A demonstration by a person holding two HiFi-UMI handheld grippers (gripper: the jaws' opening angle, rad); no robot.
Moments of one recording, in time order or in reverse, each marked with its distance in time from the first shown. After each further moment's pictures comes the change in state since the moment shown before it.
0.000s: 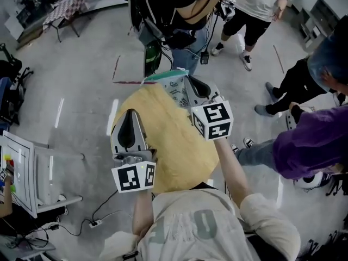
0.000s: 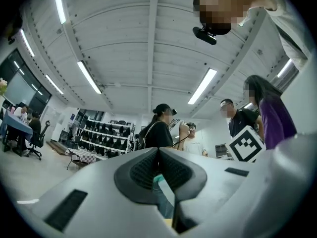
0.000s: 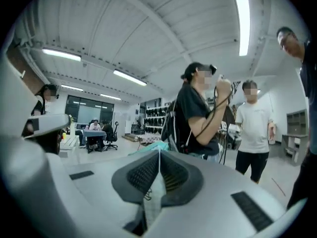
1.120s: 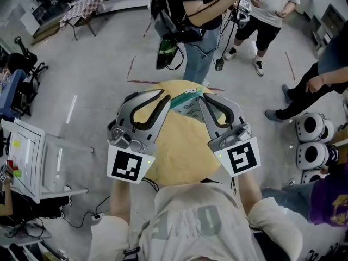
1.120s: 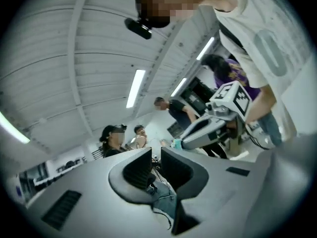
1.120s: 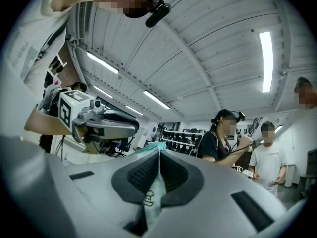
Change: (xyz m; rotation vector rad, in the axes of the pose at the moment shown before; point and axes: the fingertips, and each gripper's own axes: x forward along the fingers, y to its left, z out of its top) left arm -0.017 -0.097 0.074 0.649 -0.053 -0.642; right arm -0.140 0.080 0.084 -0.243 -0.336 0.171
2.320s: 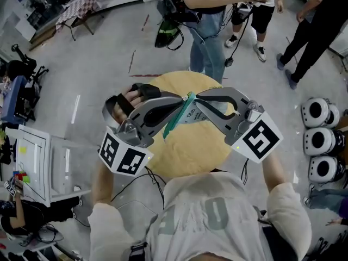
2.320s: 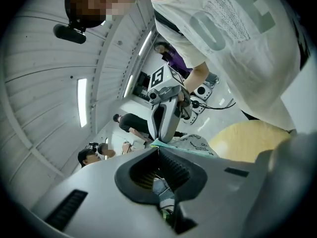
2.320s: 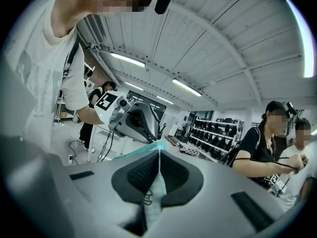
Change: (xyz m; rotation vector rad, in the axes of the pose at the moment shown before) left arm 0.000 -0.048 -0.009 0.491 0.014 -0.418; right arm -0.003 0.038 -0.012 -0.140 0.207 0.448
